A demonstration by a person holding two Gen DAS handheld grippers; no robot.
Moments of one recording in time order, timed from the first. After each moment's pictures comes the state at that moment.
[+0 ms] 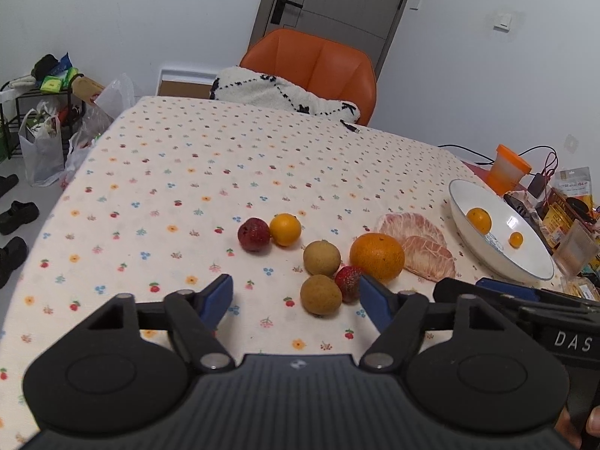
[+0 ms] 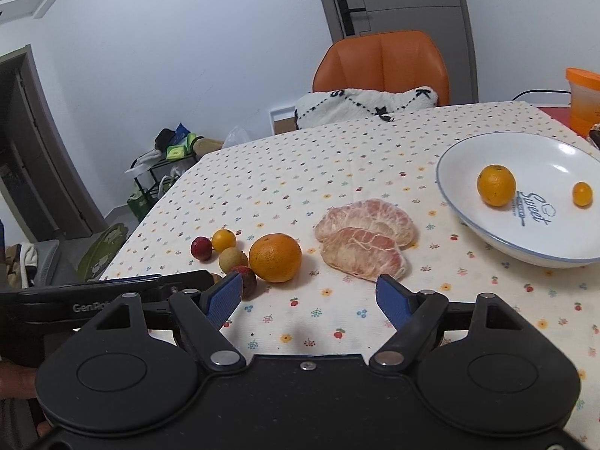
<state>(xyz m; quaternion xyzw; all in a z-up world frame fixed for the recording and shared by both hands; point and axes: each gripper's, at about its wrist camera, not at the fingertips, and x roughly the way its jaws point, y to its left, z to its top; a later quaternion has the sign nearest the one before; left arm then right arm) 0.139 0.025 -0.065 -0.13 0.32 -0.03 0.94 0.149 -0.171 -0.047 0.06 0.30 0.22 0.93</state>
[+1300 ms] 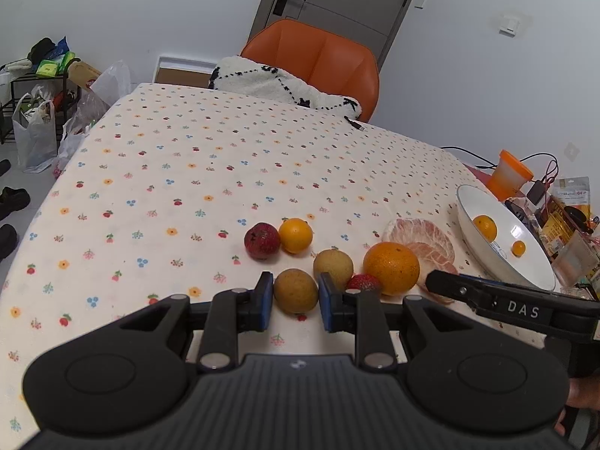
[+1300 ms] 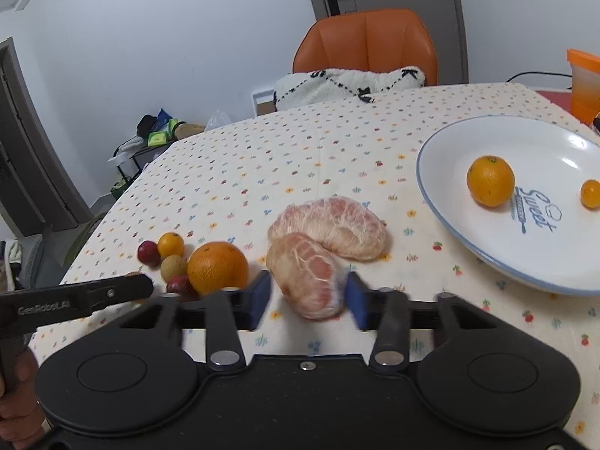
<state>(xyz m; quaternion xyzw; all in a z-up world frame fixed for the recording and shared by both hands) 0.154 0.039 -0.069 -0.15 0.33 -0.03 0.93 0.192 -0.182 -0.063 0.05 0.34 0.21 0.92</state>
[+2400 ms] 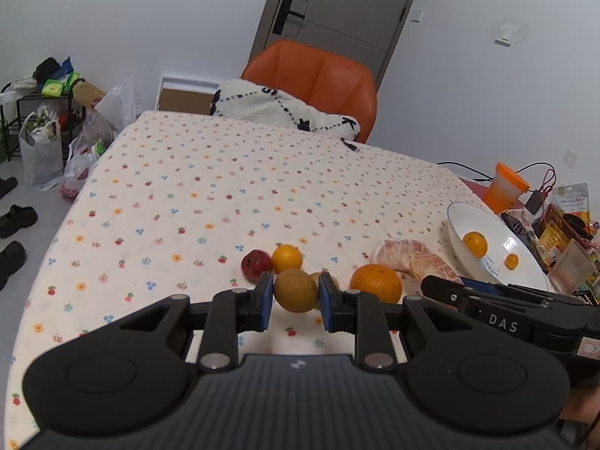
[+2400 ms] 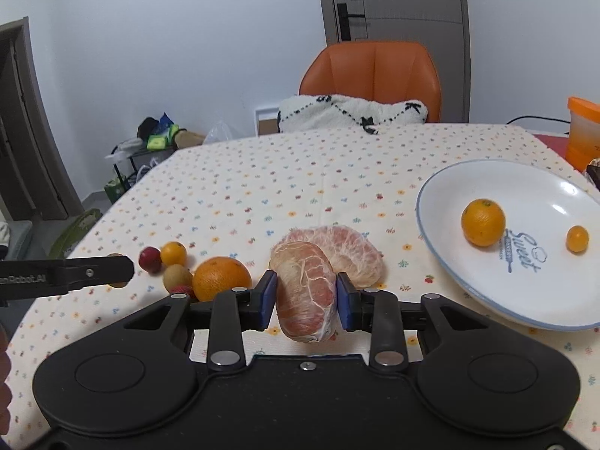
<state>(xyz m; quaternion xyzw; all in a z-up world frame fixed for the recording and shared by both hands) 0.144 0.032 -0.044 -0.14 0.31 -0.02 0.94 0.180 -0.177 -0.048 0.01 0.29 0.20 0.94</state>
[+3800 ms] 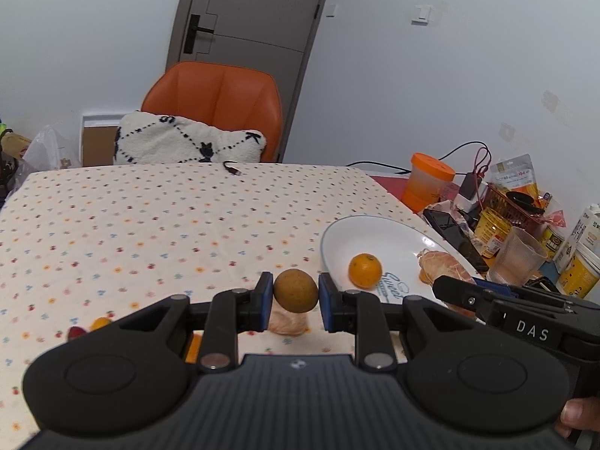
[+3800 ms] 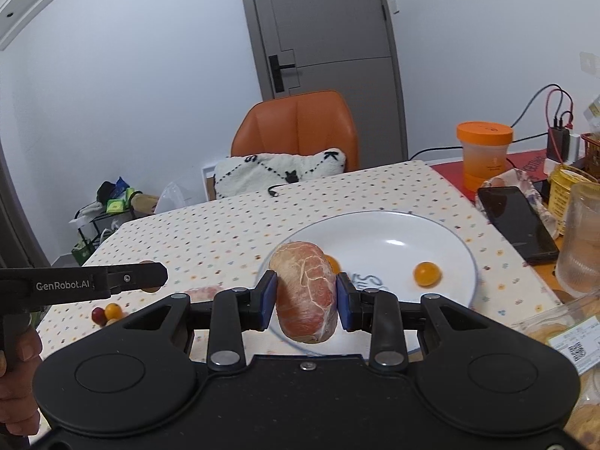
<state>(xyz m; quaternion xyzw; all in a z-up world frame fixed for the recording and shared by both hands) 0.193 -0.089 -0.012 -0.08 0.28 -0.12 0.95 0.163 -0.292 -0.012 0.07 0.23 0.12 0.96</state>
